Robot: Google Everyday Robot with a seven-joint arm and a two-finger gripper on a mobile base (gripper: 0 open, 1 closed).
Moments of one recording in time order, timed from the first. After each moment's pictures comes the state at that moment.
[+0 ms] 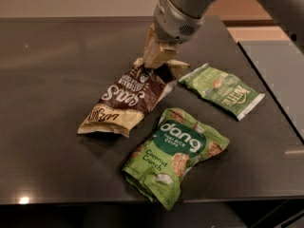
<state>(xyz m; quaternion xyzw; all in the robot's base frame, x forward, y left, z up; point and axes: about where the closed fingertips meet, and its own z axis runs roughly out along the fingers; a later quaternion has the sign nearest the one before) 0.556 -0.003 0.953 -0.80 0.55 0.07 0.23</state>
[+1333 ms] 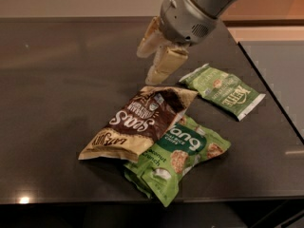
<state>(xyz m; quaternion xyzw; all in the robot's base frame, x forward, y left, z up) 0.499 -0.002 0.984 -0.78 0.55 0.11 0.27</state>
